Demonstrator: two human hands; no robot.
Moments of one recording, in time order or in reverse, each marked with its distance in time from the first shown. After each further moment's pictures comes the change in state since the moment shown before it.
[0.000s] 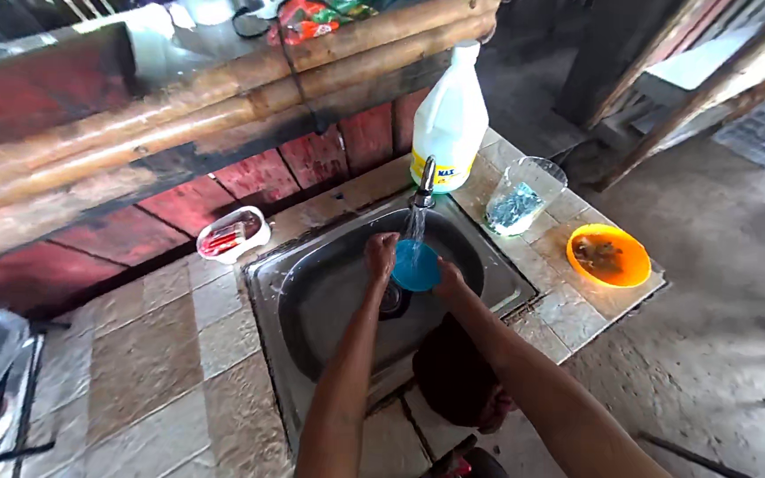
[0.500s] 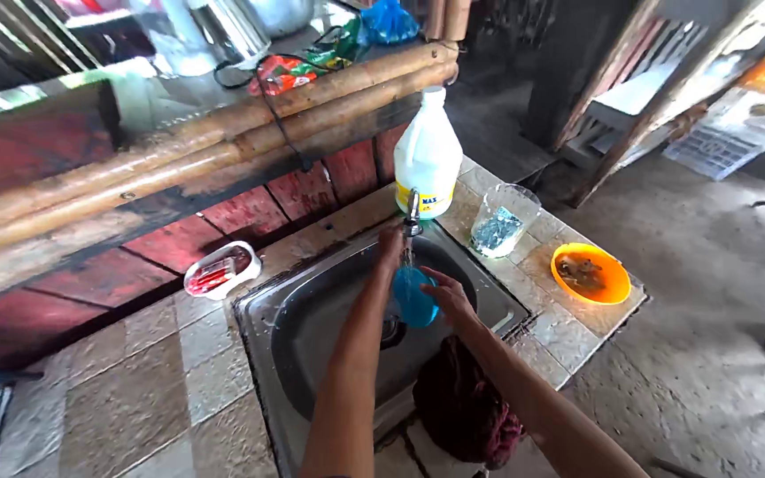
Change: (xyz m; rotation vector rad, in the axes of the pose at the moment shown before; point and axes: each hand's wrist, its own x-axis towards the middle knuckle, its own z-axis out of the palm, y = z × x) left_hand 0.076 0.039 0.047 -0.467 -0.163 -0.115; right_hand -0.054 -0.039 -0.002 -0.405 -0.176 -0.289
